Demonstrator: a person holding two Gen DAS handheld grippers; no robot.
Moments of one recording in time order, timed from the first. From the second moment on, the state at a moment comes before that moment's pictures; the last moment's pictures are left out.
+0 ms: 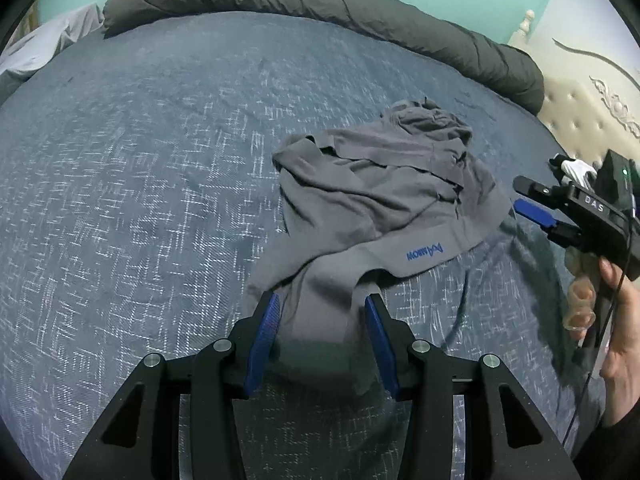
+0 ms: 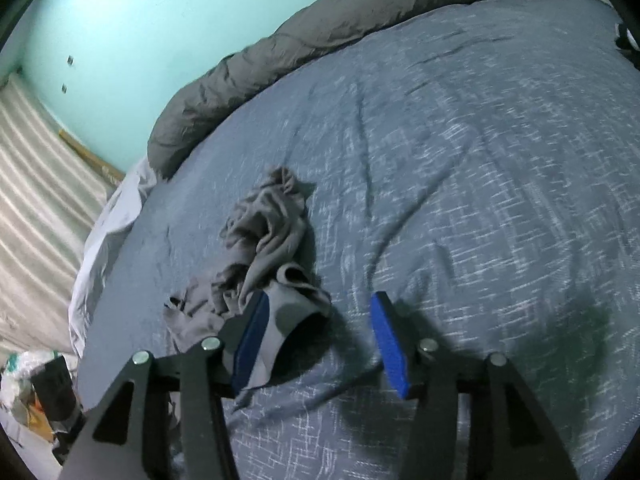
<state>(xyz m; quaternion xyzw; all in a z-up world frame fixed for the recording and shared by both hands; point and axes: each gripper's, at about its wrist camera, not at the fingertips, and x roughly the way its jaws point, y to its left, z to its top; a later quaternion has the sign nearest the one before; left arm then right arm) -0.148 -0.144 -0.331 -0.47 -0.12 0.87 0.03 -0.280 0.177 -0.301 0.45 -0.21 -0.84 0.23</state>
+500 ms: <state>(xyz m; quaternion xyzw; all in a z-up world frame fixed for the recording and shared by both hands) -0.151 -0.147 -0.329 -0.46 -0.10 0.88 0.03 -0.275 0.165 -0.297 0.42 -0.20 -0.84 0.26</state>
